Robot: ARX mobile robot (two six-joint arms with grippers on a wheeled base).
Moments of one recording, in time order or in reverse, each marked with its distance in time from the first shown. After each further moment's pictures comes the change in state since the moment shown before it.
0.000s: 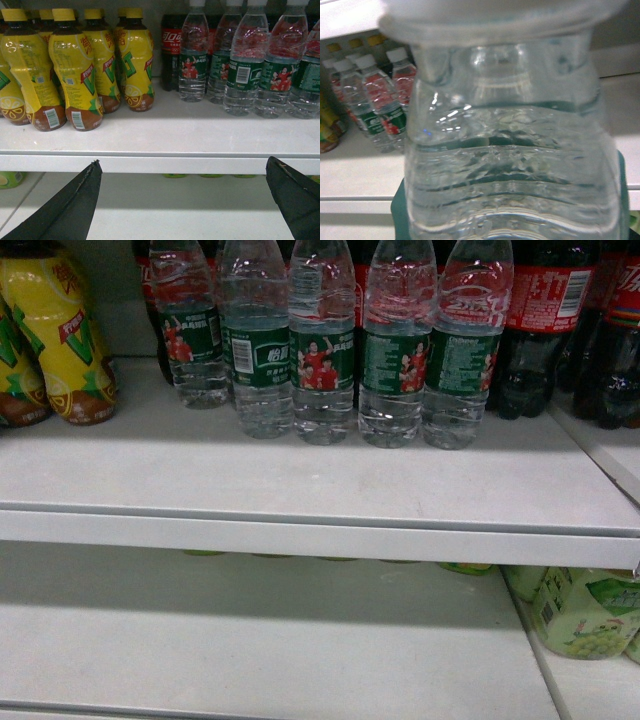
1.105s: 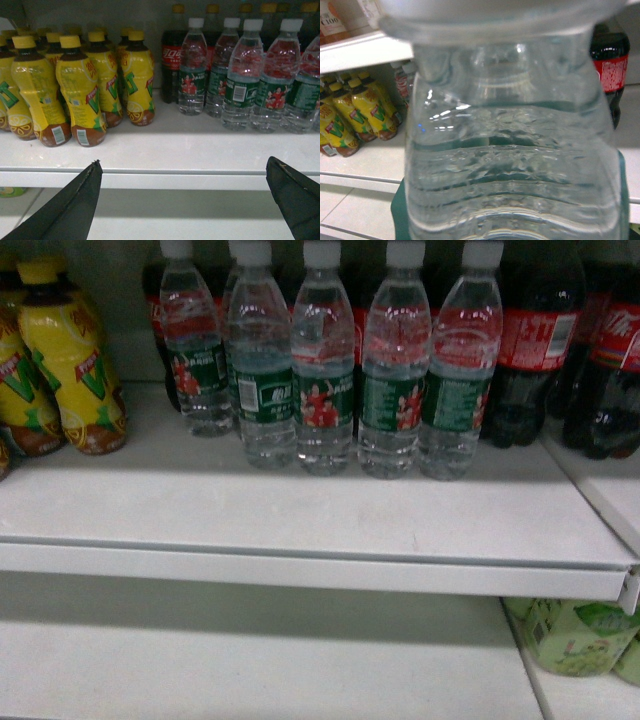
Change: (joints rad) left arm 0.000 0.000 0.000 -0.002 -0.002 0.000; right arm 0.132 -0.112 0.002 -0.123 -0.050 0.039
